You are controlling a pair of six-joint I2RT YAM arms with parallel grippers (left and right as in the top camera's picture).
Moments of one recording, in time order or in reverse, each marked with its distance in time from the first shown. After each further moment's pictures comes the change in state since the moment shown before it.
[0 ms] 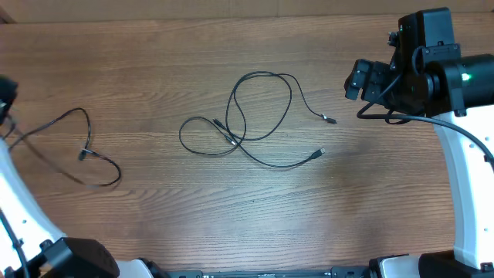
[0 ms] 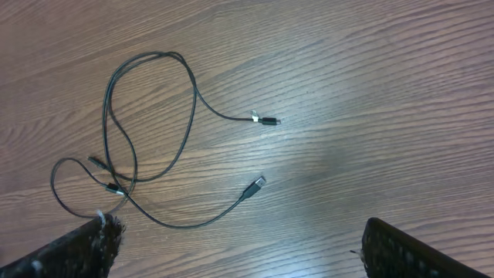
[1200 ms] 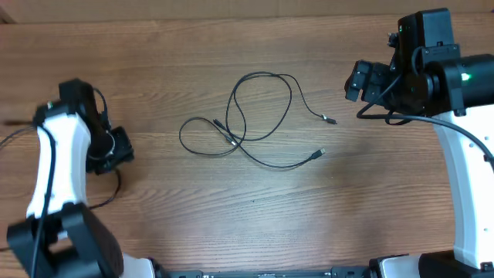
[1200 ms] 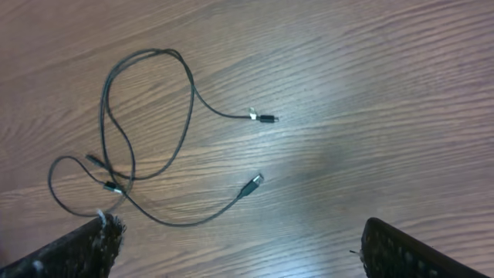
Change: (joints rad) left arm -0.344 0.045 -0.428 -0.348 -0.103 0.320; right arm 0.000 0.001 0.000 -0.006 0.000 0.000
